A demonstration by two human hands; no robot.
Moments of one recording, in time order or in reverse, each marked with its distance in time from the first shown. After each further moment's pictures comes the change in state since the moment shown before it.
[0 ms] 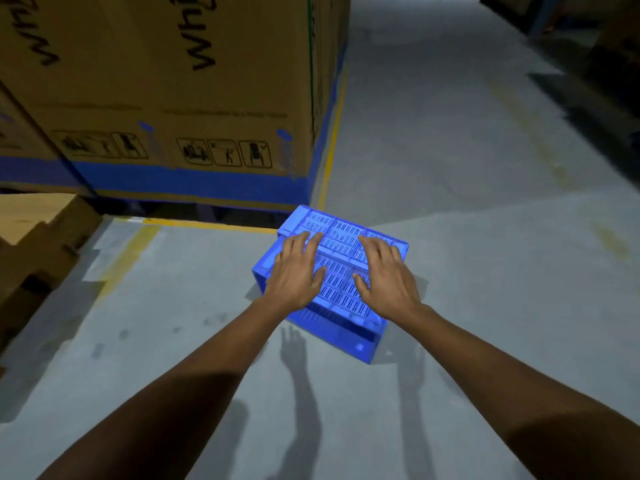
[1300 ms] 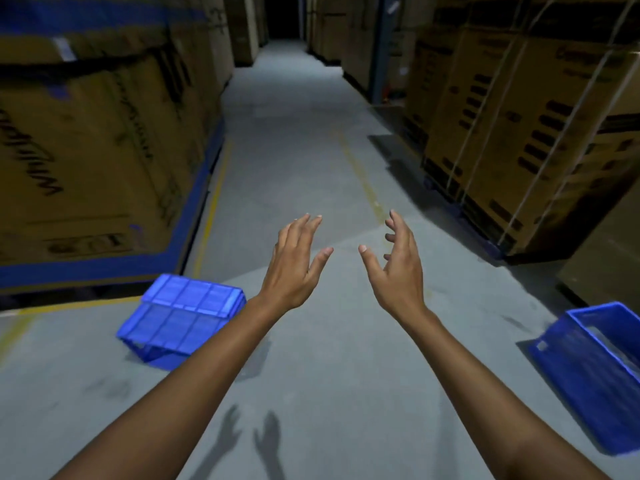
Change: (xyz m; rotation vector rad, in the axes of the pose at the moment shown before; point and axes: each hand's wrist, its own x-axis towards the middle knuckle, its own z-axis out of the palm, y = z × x) left_hand -0.050 0.697 -0.230 -0.355 0.184 0.372; right_hand -0.324 0.237 -0.637 0.344 0.614 0.336
